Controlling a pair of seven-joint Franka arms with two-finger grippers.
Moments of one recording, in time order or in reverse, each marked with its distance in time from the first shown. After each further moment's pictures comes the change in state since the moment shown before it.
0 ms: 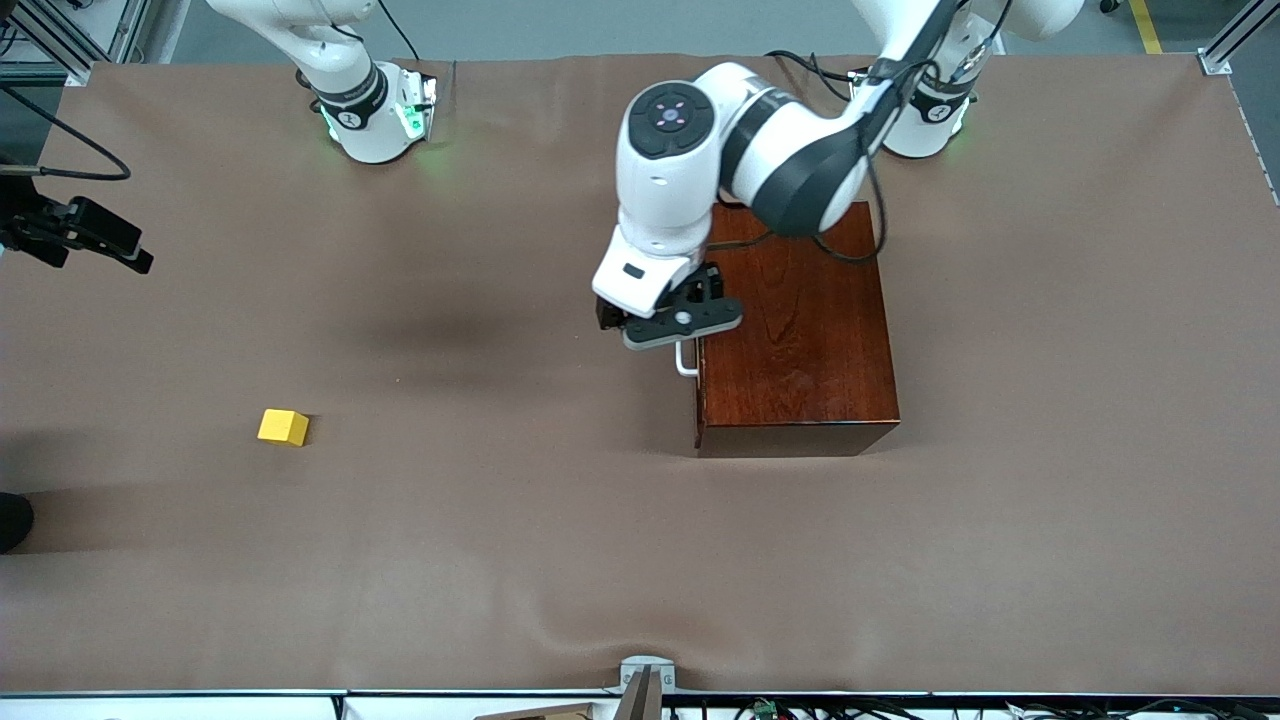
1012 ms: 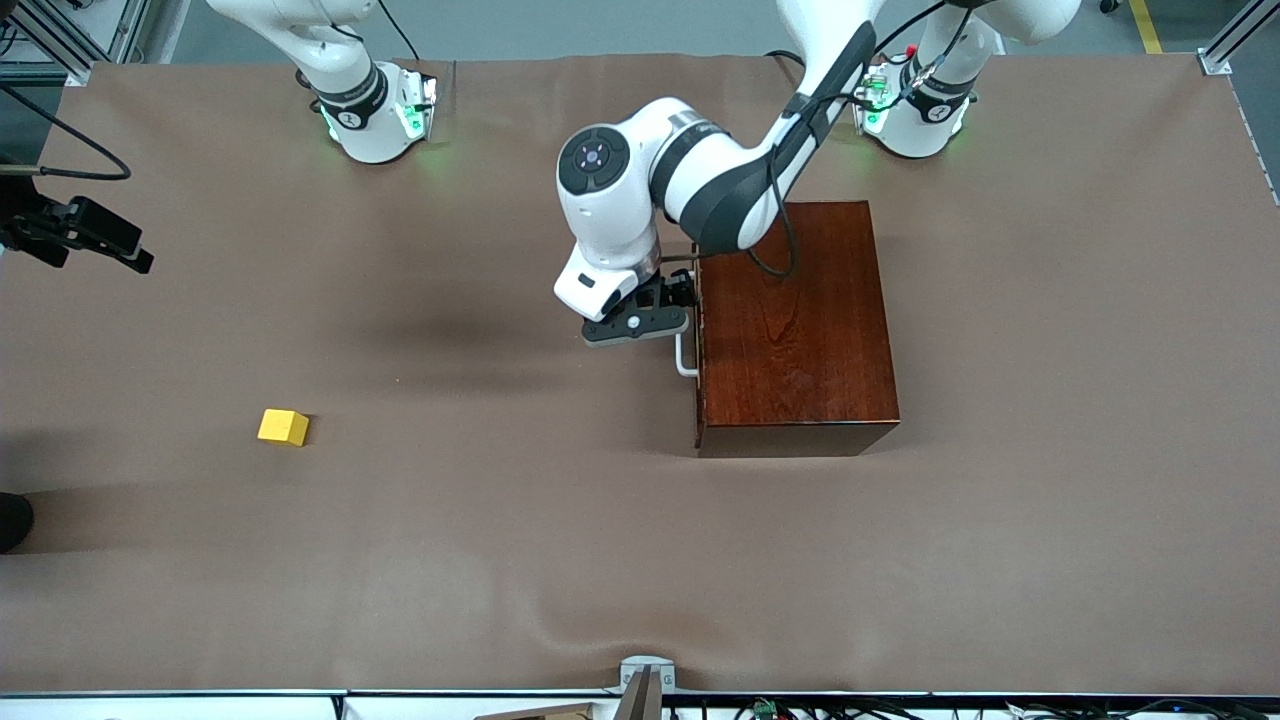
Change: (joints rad) left arm -0.123 0.122 0.084 0.011 0.003 -0.040 0.080; right arm 0.000 0.000 0.000 0.000 0.000 -0.001 -0.002
